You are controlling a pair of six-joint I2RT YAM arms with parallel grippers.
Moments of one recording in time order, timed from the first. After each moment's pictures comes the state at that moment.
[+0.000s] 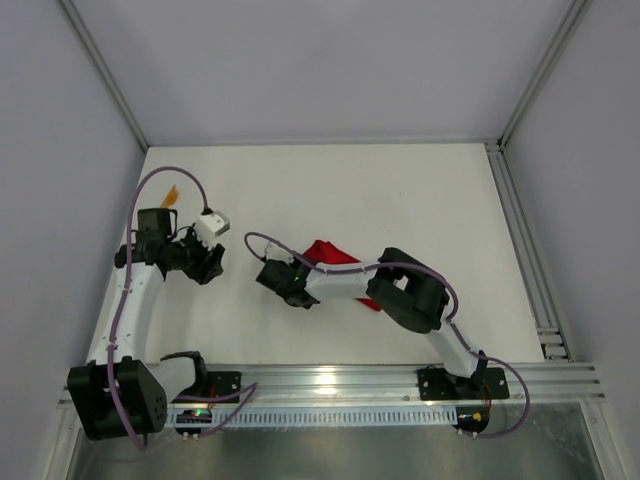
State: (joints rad) left arm 0.12 1.10 0.88 -0.81 0.56 0.76; right arm 1.12 2.17 1.41 -0.39 0.88 -0.05
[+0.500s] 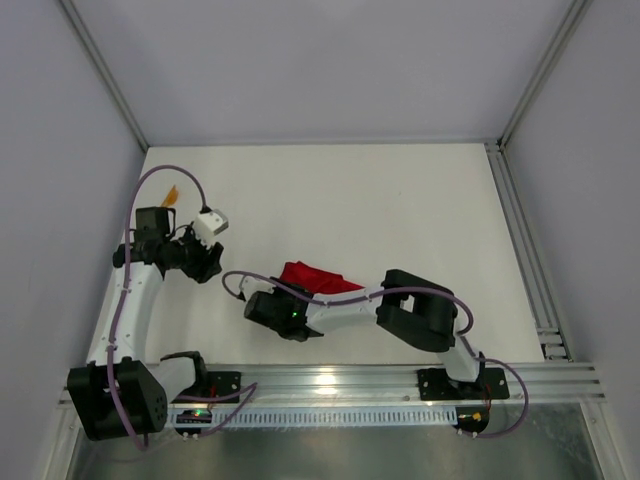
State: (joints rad) left arm 0.13 1.10 0.90 -0.82 0.56 0.76; right arm 1.29 2.08 1.30 -0.22 0.76 -0.11
